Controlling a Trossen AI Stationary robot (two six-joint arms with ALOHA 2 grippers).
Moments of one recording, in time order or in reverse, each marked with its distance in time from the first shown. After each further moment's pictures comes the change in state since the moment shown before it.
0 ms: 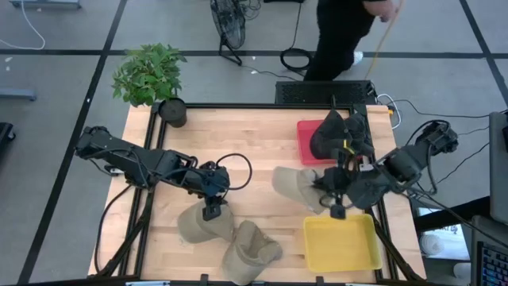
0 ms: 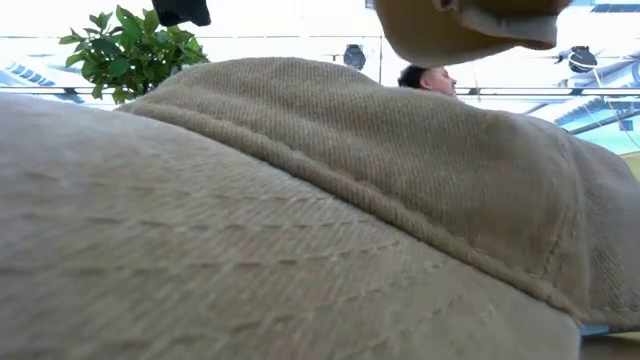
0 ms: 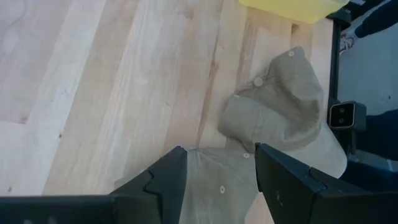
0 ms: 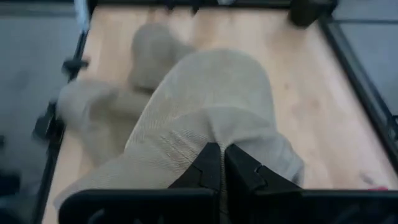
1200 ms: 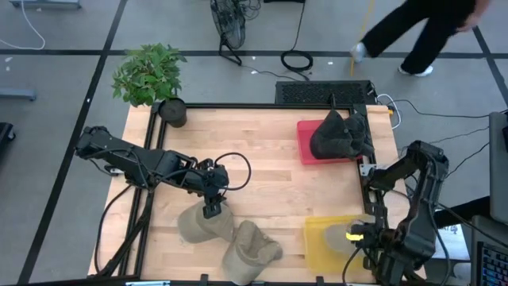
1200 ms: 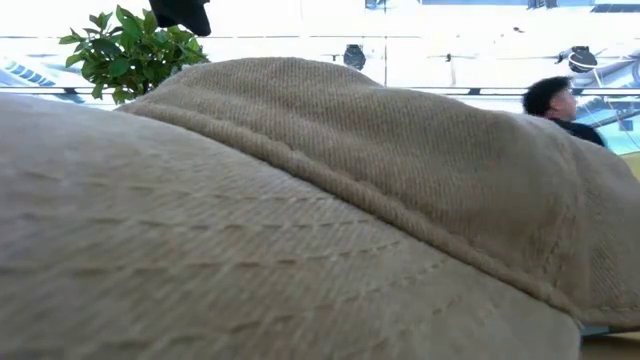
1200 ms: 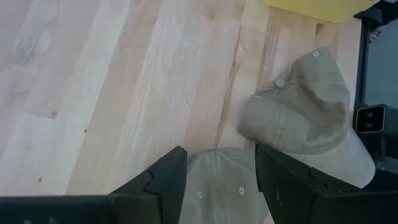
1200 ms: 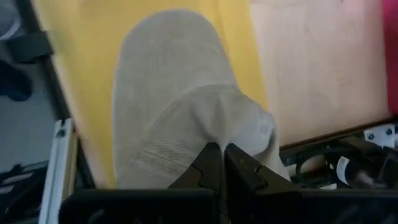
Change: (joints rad) left arm -0.001 0.000 0.000 -0.033 -0.074 -0.008; right arm 0.542 0.305 -0.053 -0.474 -0.339 0.869
